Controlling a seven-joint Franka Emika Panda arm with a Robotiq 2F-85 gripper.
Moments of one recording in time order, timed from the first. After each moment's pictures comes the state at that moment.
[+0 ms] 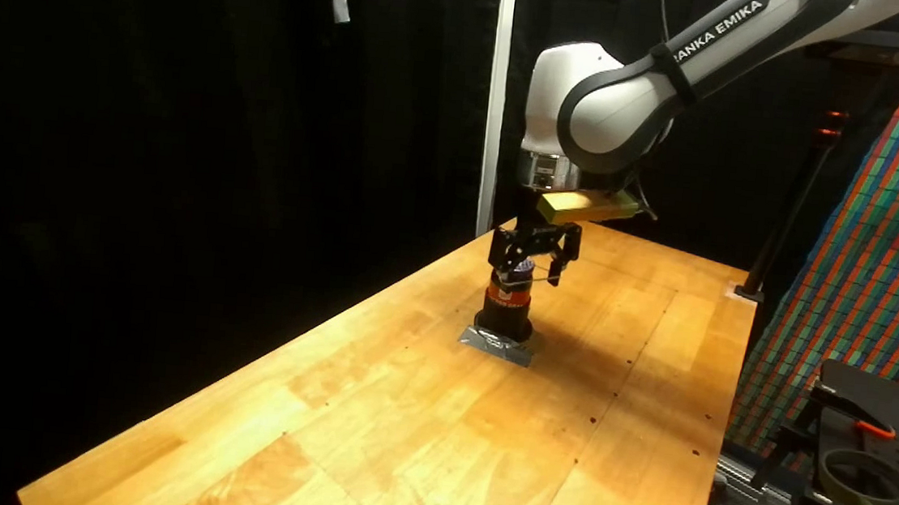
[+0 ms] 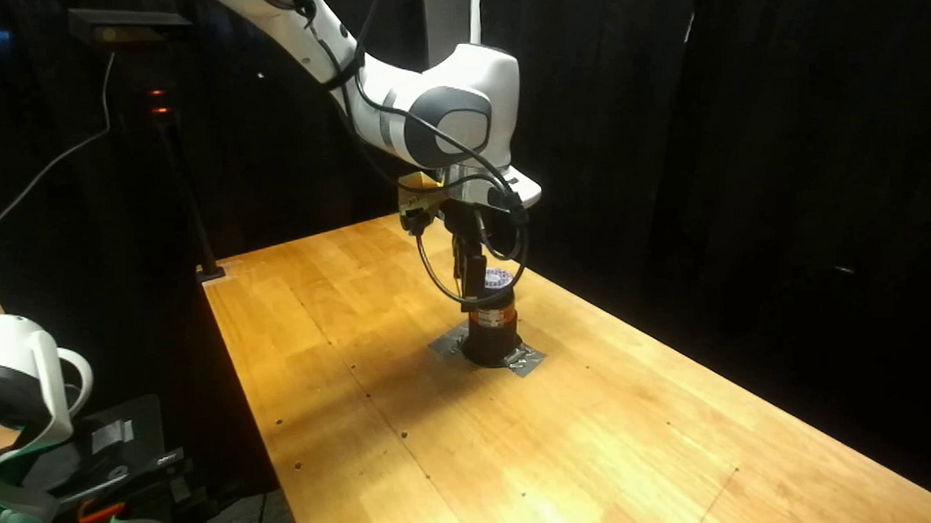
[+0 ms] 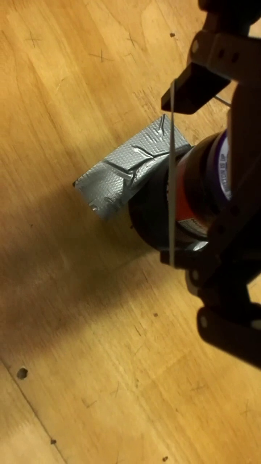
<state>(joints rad) 0.19 0.49 0.00 -1.84 0.07 2.31 0.57</state>
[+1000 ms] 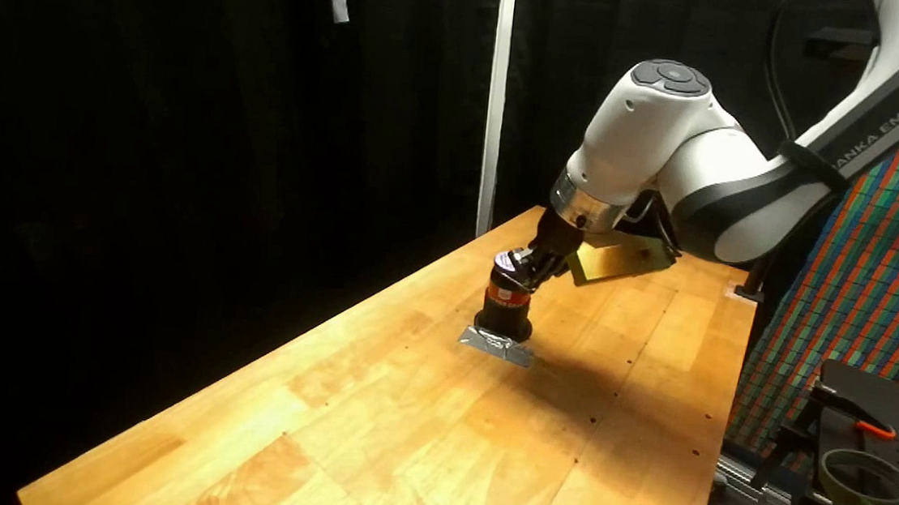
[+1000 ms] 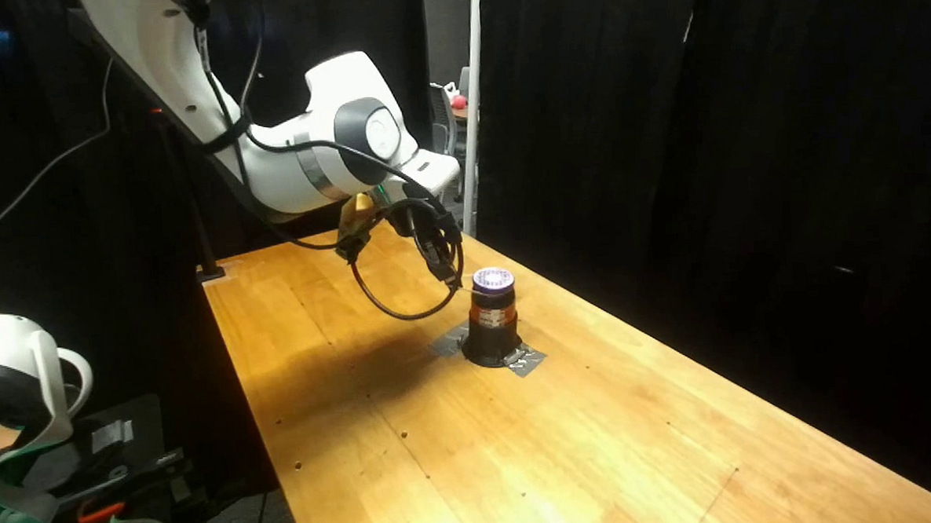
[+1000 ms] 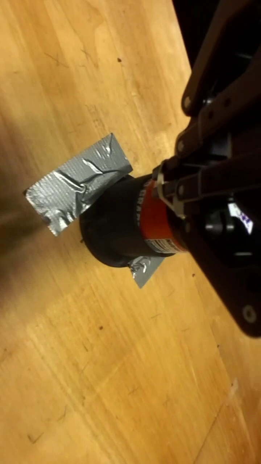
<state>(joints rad) 0.48 0.33 -0.24 -2.20 -0.60 2.85 1.22</state>
